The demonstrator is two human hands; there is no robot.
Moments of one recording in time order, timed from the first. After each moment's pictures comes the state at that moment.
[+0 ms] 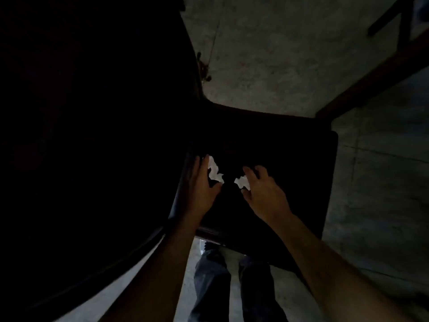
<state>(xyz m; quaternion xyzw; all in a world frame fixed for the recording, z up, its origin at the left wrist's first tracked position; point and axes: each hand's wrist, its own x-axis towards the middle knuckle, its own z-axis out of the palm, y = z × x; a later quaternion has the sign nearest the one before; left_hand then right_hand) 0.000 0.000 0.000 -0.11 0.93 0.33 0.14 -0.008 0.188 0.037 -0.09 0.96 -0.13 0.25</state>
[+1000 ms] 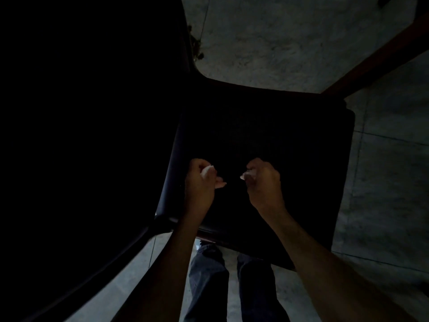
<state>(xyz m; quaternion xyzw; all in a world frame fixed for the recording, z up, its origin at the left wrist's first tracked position) 0.014 0.030 -0.030 -0.33 0.71 0.62 0.11 -0.002 0.181 -0.021 0.09 0.93 -0.31 0.17</state>
